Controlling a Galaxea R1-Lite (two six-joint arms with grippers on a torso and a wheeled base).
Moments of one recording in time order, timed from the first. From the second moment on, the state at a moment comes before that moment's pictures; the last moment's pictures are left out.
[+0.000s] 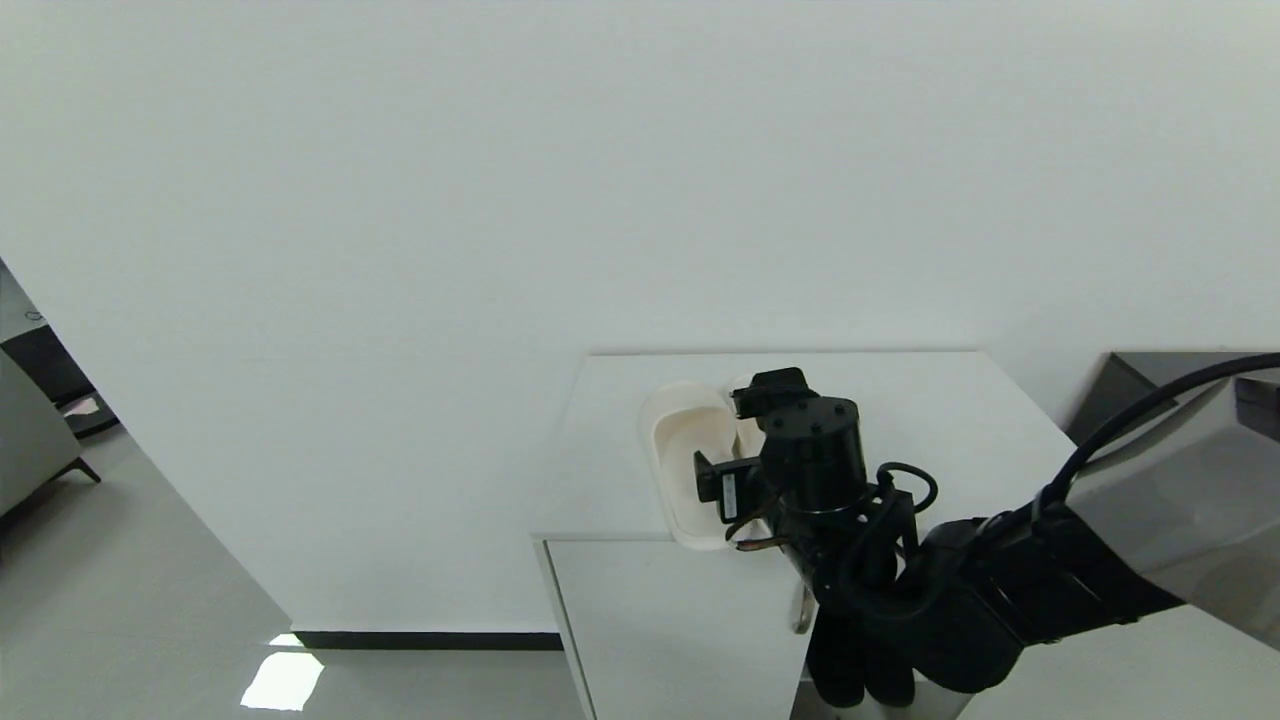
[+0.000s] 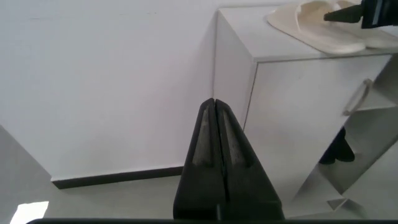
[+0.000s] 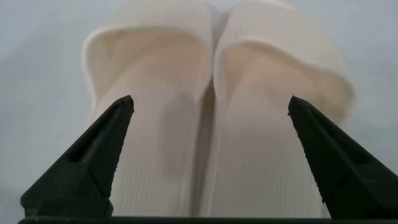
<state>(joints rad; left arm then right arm) 0.00 0.00 0.00 0.01 -0.09 0.02 0.82 2.10 -1.06 -0.78 -0.57 0.15</state>
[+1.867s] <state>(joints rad) 0.00 0.00 0.00 0.01 -0.09 0.01 0.79 2.08 -1.12 -0.71 -0.34 0.18</state>
